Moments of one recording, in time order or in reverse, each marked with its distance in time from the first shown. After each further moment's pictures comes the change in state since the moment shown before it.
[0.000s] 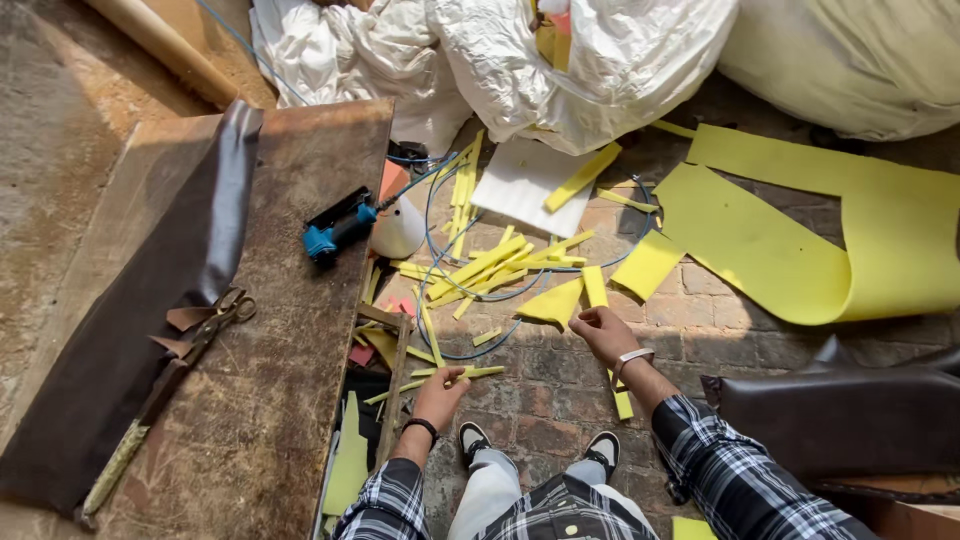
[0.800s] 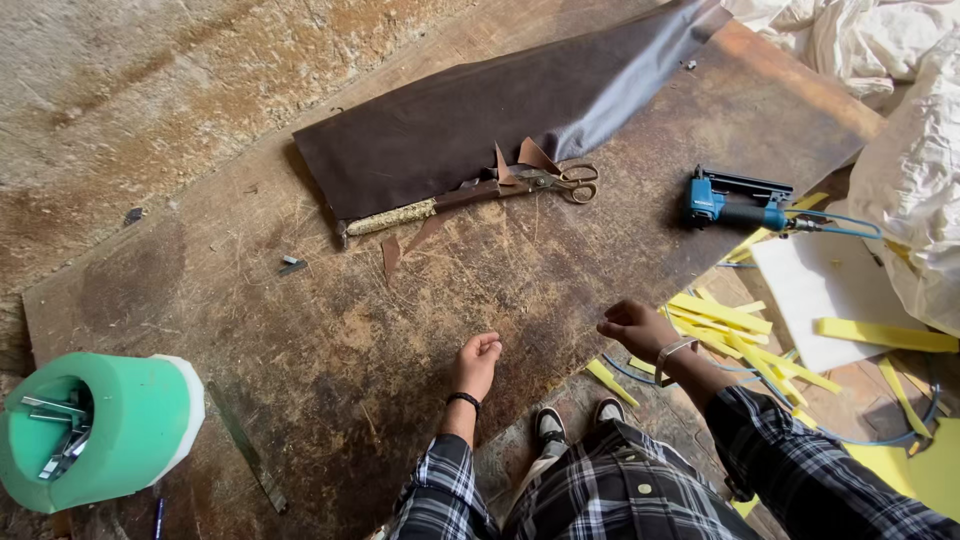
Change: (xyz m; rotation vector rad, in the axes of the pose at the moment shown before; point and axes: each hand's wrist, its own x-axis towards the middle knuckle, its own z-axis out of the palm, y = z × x) left_hand -0.120 -0.285 -0.231 -0.712 0.766 -0.314; right_hand -0.069 -0.270 0.438 -0.747 -0.749 -0.421
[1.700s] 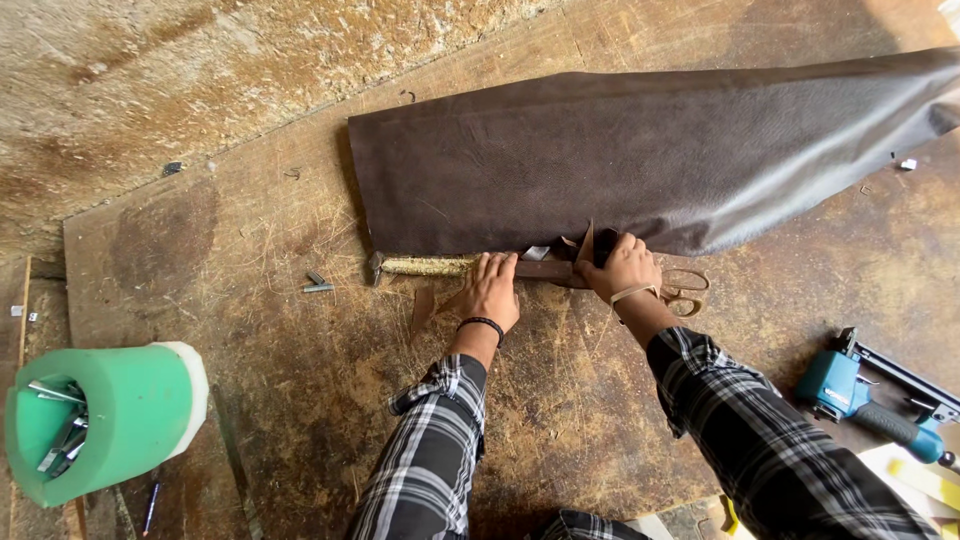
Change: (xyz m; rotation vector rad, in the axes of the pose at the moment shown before) left_hand 0.256 0.185 -0.034 0.993 0.083 0.130; right_hand 0.339 -0.196 -0.007 -0.635 0.066 -0.067
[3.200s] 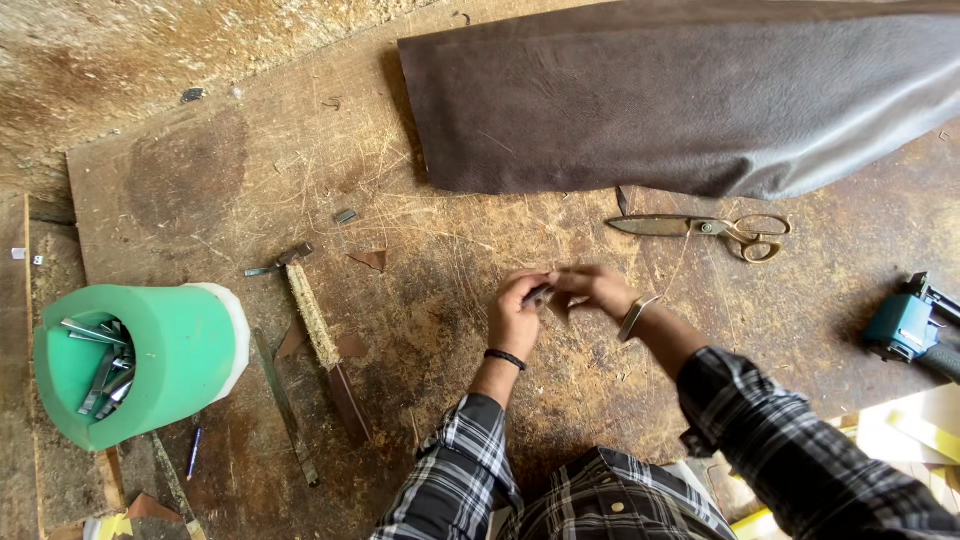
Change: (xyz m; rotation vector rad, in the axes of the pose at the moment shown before) left_hand -0.123 -0.084 0.058 -0.886 0.442 0.026; right_hand -0.136 -0.109 0.046 0.970 -0.675 -0.069
